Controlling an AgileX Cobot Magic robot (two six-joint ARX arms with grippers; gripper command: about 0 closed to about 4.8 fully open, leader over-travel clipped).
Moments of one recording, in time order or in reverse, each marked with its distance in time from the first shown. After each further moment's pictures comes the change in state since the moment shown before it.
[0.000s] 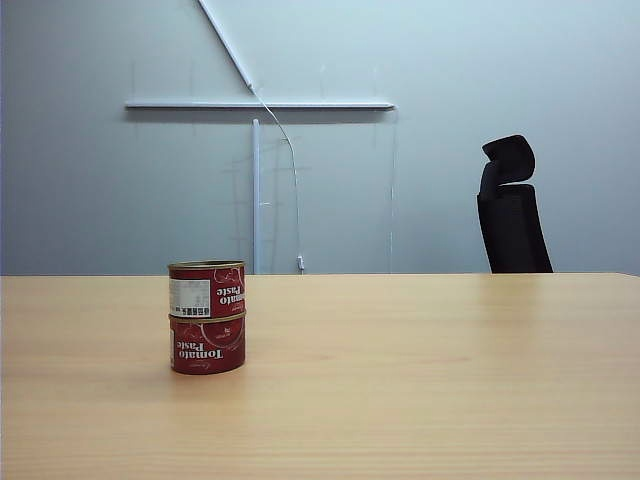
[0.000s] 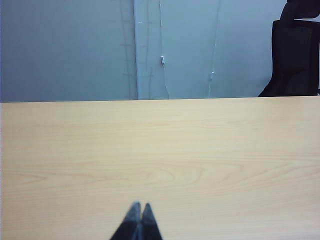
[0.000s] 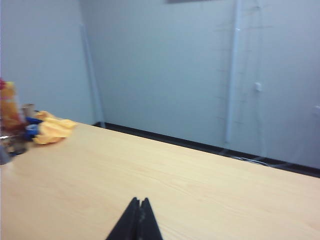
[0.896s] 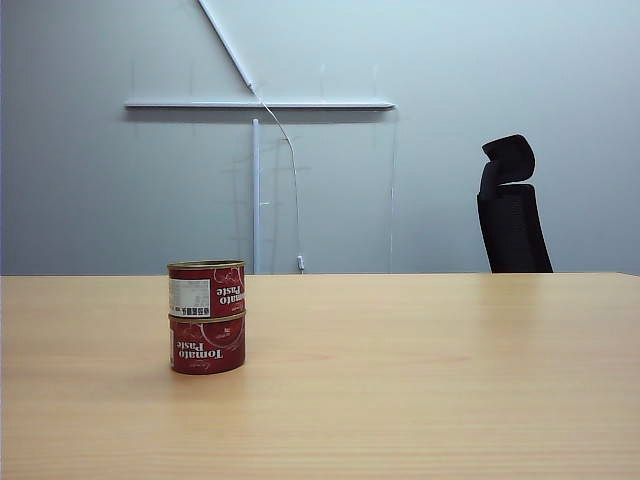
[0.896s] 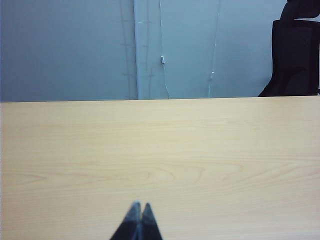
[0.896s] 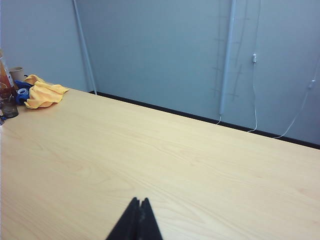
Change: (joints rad) left arm 0.000 0.000 0.000 0.000 0.000 0.000; right arm -0.003 -0.043 -0.028 -0.138 0.007 -0.001
